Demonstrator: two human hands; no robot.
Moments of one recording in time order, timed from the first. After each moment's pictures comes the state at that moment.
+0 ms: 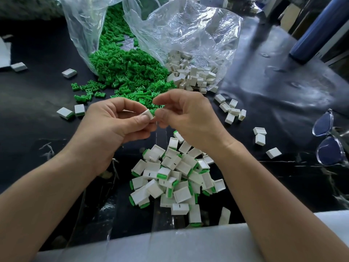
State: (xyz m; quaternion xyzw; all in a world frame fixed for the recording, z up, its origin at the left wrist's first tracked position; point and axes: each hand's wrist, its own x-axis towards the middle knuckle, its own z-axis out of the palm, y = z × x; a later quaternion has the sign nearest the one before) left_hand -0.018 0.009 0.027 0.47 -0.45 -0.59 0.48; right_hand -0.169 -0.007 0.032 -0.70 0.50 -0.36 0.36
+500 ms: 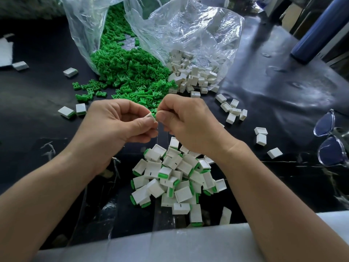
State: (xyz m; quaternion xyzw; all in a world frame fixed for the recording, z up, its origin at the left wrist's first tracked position) left_hand -0.017 0.013 0.029 0.48 -0.50 -0.55 0.47; right_hand -0.168 0.000 0.039 -0.78 0.50 -0.28 0.26
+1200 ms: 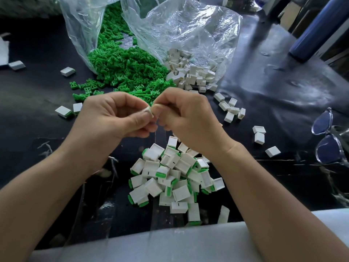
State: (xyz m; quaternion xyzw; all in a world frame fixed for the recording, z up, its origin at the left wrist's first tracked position) left_hand -0.015 0.012 0.029 0.44 -0.54 -0.53 0.48; right_hand -0.167 0.002 0.040 -0.75 0.47 -0.36 0.28
